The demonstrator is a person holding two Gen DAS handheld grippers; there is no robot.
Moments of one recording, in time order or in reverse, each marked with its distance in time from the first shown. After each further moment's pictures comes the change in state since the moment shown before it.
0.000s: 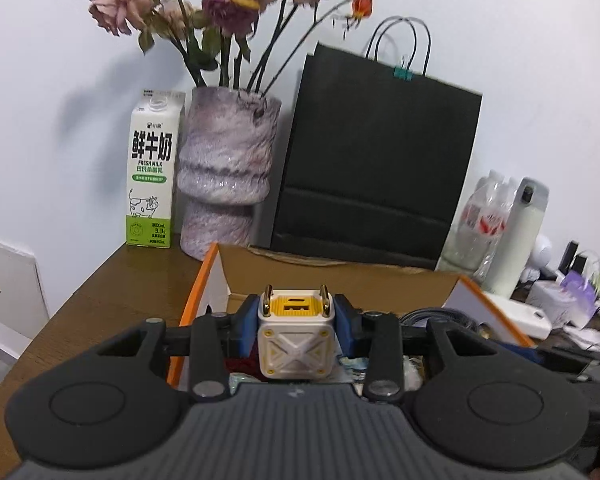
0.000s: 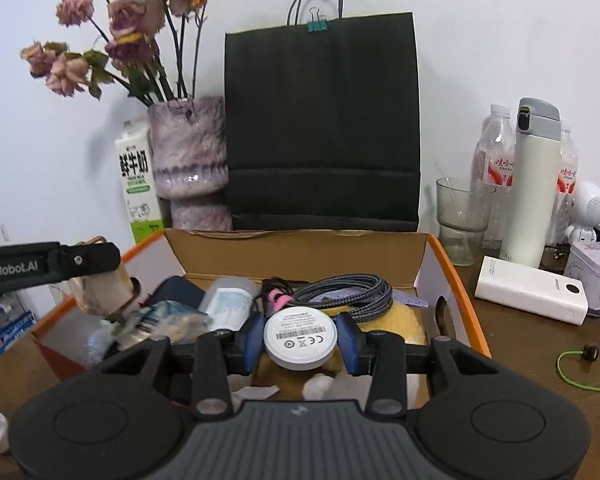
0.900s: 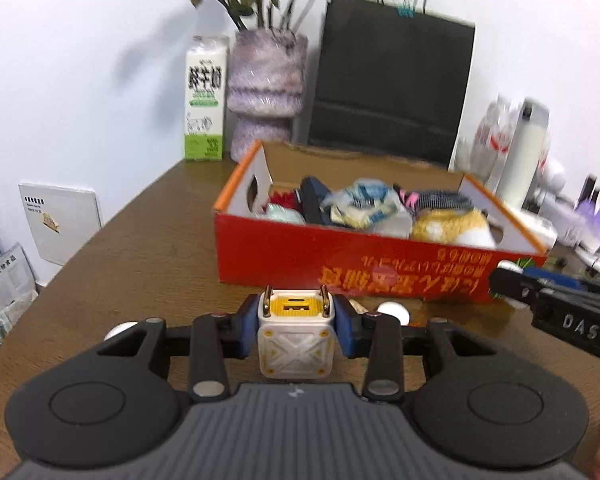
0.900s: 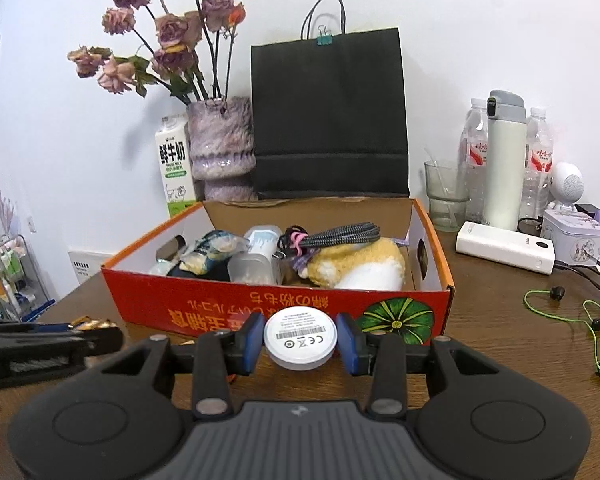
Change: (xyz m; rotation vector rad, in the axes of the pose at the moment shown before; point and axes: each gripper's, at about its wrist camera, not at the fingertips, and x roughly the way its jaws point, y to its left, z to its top) left arm -0.104 -0.019 -0.070 0.001 0.145 0.141; right arm -0.100 -0.001 -0.054 0.003 -0.024 0.061
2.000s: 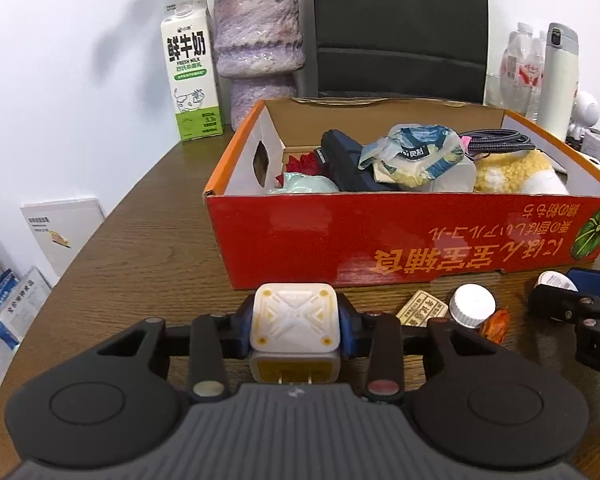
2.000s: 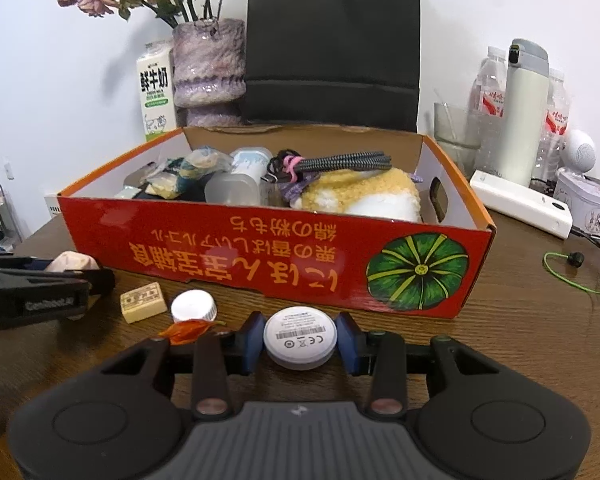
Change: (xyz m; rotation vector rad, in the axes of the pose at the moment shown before) left arm 0.083 0.001 0.000 0.162 0.116 0.095; right arm 0.055 0.008 -0.022 -0.052 0.174 -0.062
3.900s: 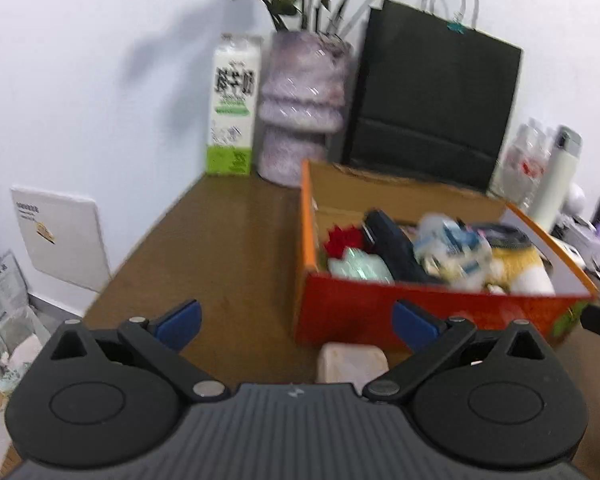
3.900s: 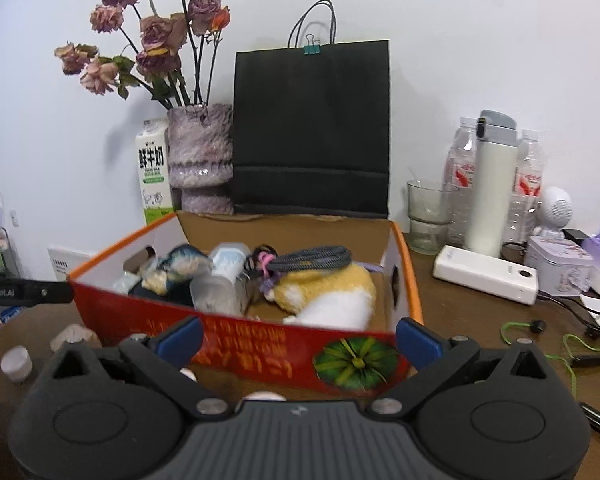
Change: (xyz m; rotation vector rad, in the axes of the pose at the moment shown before) left arm -0.025 0.074 0.017 -0.162 -0.108 -0.139; right arm -0.049 -0.029 0.024 0.007 -0.178 -0.017
